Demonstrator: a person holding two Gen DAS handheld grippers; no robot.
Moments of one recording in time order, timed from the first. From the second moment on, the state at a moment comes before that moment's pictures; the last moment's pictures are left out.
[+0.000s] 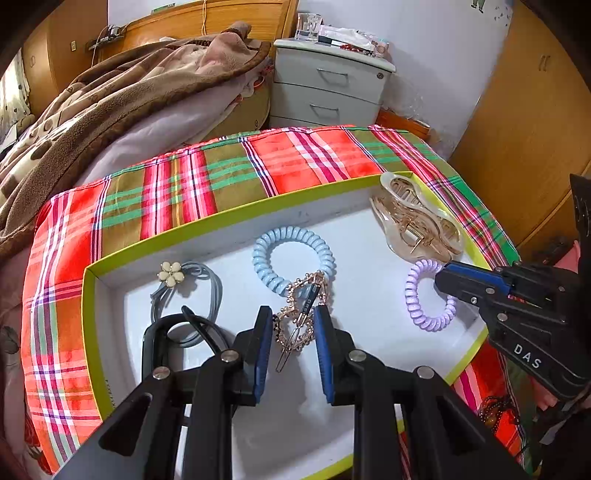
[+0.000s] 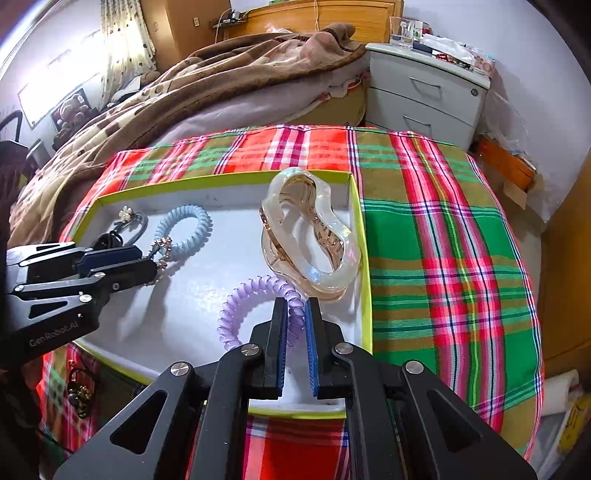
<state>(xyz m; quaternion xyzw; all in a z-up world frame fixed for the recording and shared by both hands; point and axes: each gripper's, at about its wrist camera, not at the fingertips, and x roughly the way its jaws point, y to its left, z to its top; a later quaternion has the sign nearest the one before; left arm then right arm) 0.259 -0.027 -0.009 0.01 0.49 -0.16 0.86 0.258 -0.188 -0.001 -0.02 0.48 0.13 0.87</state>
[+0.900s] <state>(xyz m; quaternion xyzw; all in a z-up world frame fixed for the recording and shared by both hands) 0.222 -0.016 0.029 0.01 0.45 -0.14 0.88 0.220 -0.206 0.031 0.02 0.44 0.13 0.89</state>
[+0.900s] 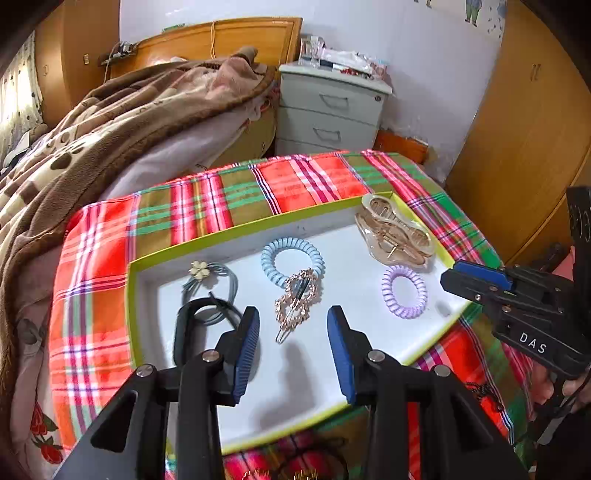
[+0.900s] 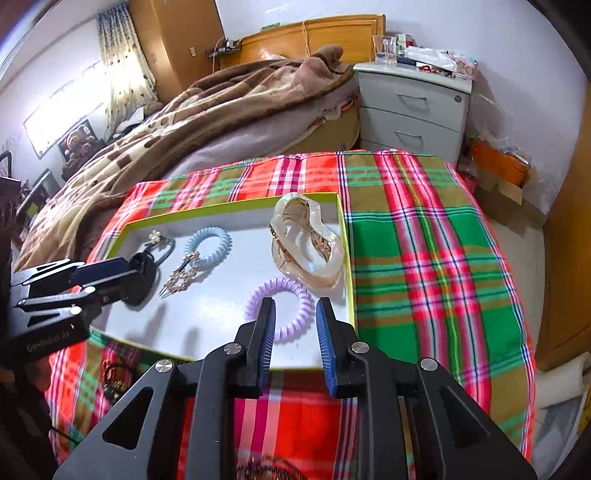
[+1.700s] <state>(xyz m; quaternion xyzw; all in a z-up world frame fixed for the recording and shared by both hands) 0.139 0.046 0.022 -0.05 0.45 -0.09 0.89 0.133 -0.236 -0.008 0.07 0.49 0.12 0.86</state>
